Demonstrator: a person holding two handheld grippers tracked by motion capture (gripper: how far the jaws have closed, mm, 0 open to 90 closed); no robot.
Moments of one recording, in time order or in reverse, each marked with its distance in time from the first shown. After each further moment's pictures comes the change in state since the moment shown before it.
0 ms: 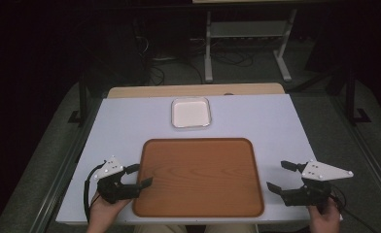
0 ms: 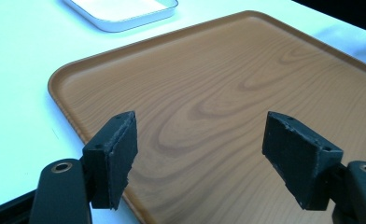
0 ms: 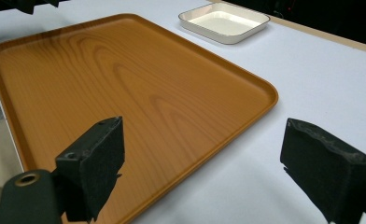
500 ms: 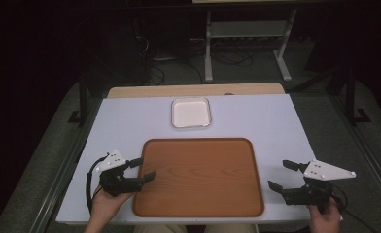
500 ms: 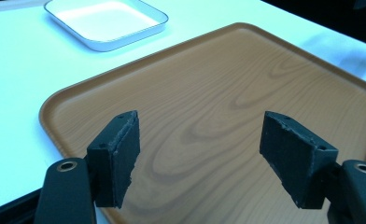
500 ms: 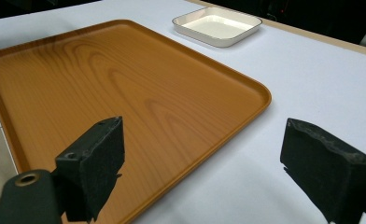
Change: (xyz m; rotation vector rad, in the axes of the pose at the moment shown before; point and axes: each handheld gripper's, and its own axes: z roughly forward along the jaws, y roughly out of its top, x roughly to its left) left arm 0.001 0.022 0.005 -0.004 -0.033 0.020; right arm -0.002 -0.001 -0.002 -0.017 -0.017 0.021
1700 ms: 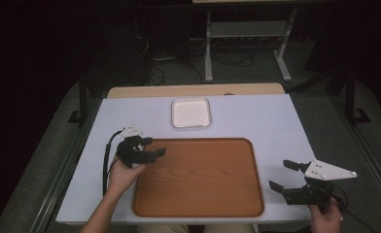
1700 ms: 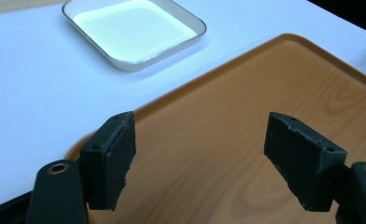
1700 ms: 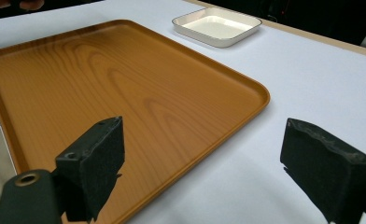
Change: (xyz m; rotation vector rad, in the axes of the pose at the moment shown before) left arm 0.035 0.048 0.060 0.079 0.058 -0.051; right arm -0.003 -0.002 -0.001 -0.005 0.004 -0.004
